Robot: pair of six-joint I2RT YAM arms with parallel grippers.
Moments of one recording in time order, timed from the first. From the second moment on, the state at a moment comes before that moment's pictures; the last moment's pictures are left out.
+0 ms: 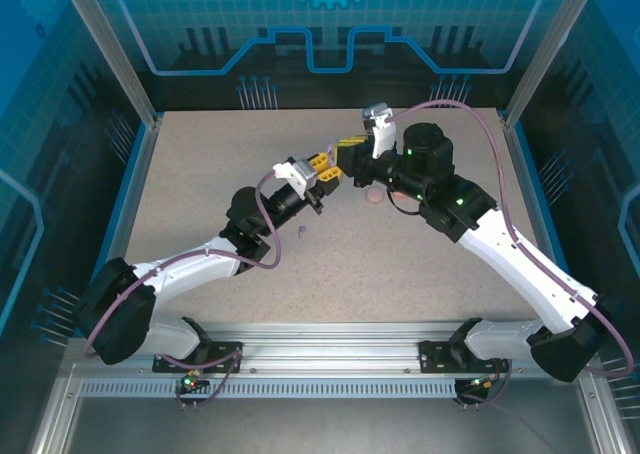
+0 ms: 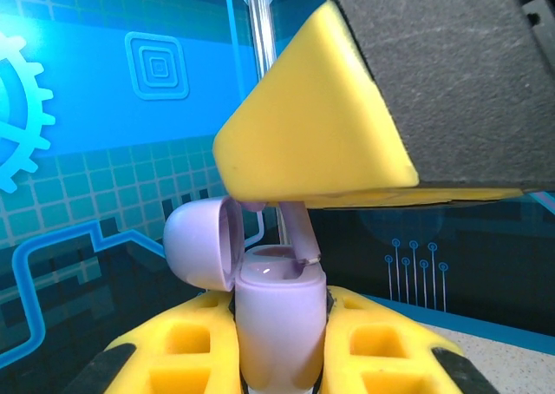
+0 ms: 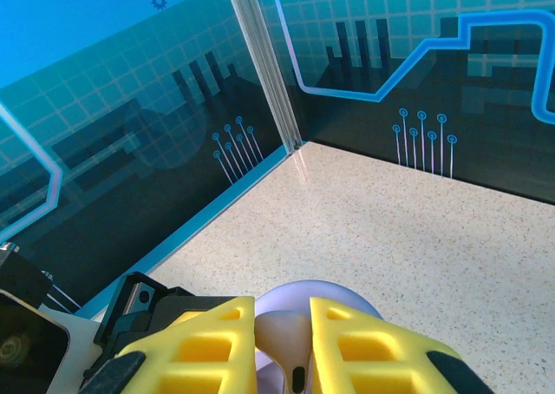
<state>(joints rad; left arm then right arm) -0.67 1.37 0.75 0.94 0.18 0.08 0.66 1.24 1.34 -0.29 -0.16 0.27</state>
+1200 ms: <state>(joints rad) -0.67 1.37 0.75 0.90 0.18 0.07 0.66 1.26 1.32 -0.29 -0.13 0.23</state>
